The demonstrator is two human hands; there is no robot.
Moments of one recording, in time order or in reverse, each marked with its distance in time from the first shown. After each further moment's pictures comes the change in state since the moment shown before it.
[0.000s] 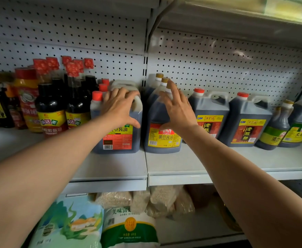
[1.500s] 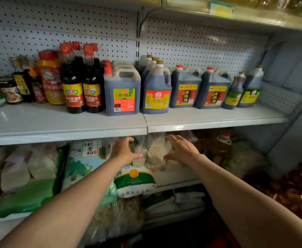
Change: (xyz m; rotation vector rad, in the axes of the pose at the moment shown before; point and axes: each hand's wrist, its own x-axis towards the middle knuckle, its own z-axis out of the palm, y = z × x) left_hand -0.284 0.065 0.006 -0.628 -0.469 -0.429; right_hand -0.269 -0.069 -0.029 0.241 -0.601 0.312
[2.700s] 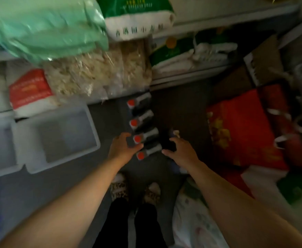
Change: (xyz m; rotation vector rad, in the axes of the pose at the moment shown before) left_hand -0.247 -0.345 0.337 -0.082 -0.611 -0.525; right_hand -0.246 0.027 0.526 0.482 -0.681 0.497
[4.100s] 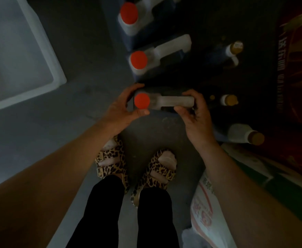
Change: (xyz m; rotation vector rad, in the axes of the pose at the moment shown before) left_hand 0.202 -0.225 0.199 -0.343 -0.199 0.322; right_hand 0.186 0.165 0.250 0.673 0.327 -0.219
